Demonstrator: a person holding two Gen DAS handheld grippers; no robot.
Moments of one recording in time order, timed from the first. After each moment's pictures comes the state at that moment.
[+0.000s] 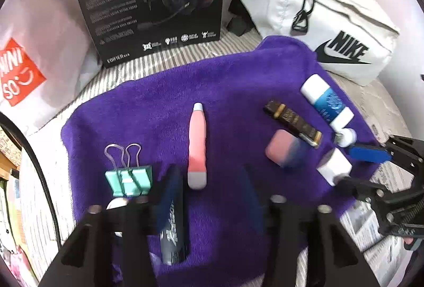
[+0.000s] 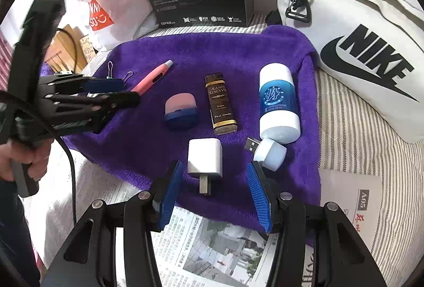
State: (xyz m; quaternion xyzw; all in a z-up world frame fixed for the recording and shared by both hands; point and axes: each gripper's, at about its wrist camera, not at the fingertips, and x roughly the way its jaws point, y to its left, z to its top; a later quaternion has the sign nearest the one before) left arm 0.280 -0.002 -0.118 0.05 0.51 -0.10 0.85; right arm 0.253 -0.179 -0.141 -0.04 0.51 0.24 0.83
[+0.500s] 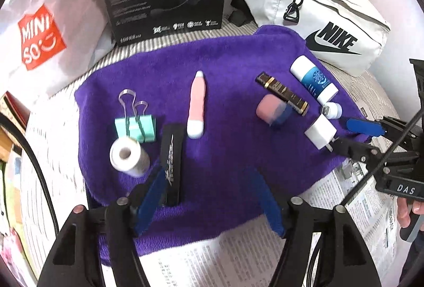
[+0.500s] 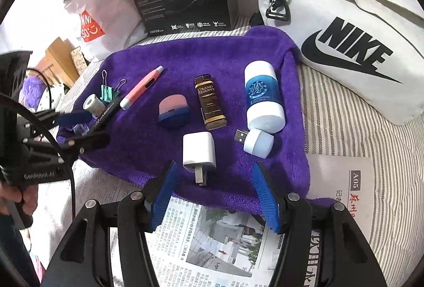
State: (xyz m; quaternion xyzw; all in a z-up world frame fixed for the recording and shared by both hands) left arm 0.232 0.010 -0.122 0.02 0.52 -0.08 0.85; right arm 0.241 -0.189 -0.137 -0.01 0.50 0.21 0.84
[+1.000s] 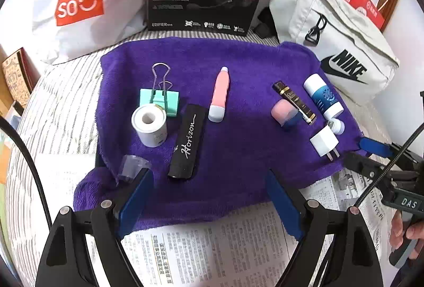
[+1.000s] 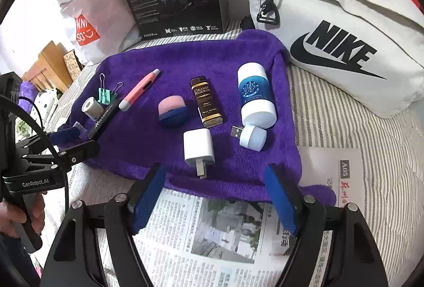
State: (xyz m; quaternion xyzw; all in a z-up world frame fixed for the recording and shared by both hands) left arm 0.205 0.033 -0.124 -0.07 0.50 -0.04 0.86; right arm 0.229 -0.189 -0.124 -0.01 0.50 0.18 0.85
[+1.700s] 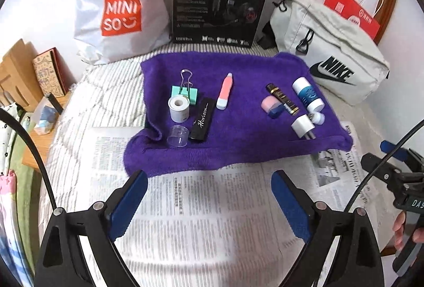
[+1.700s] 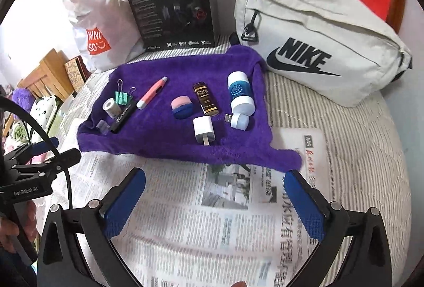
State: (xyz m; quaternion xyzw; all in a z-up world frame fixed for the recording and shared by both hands) left arm 0.133 0.027 -0.056 -0.06 0.49 0.01 0.87; right arm 0.166 -0.209 -0.065 -0.01 0.48 0.14 0.86
